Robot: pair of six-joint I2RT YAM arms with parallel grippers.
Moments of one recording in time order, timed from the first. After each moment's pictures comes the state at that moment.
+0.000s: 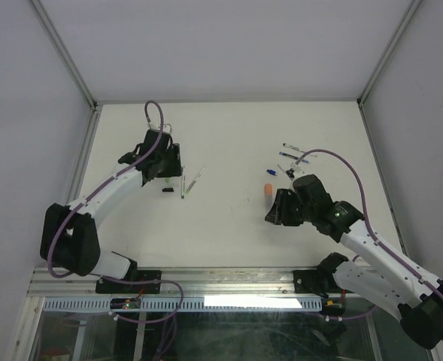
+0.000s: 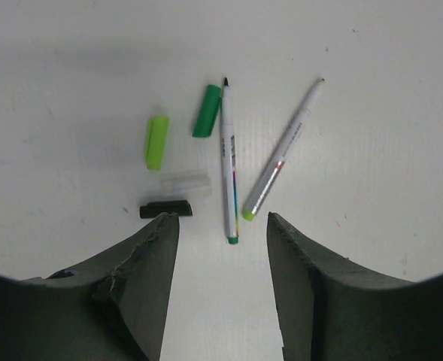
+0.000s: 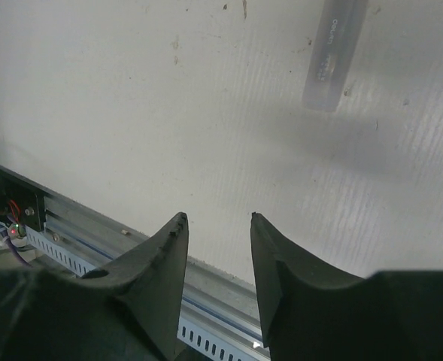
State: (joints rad) left arm -0.42 1.36 0.98 -0.45 -0.14 -0.39; right arm 0.63 0.83 0.67 -0.68 -0.11 0.62
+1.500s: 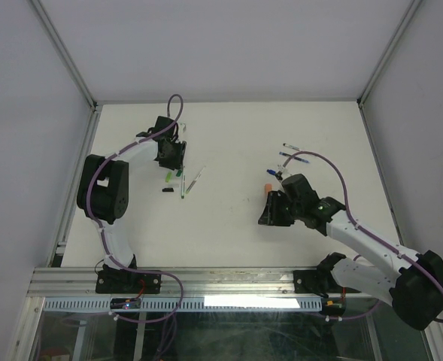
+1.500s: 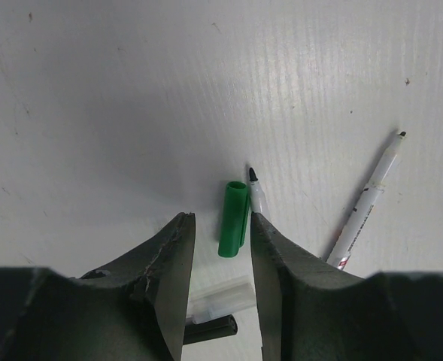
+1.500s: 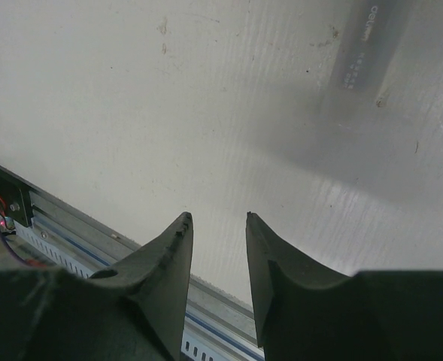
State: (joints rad) left arm -0.27 1.92 1.32 -0.47 0.06 -0.08; right arm 0.63 1.00 0.60 -0.50 -0.20 0.62
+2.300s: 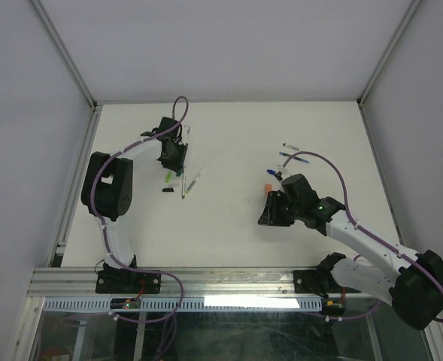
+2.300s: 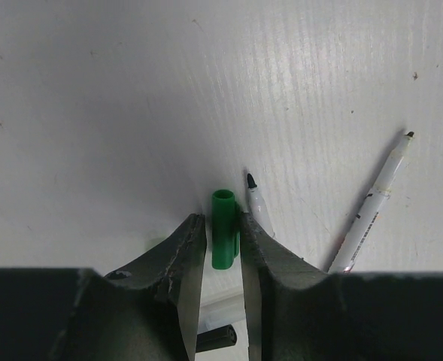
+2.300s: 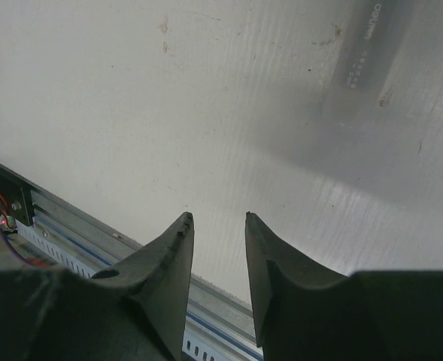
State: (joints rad) left arm -0.29 1.96 1.34 -0.49 0.07 -0.06; right arm 0.63 1.01 0.59 -0.50 -0.20 0.62
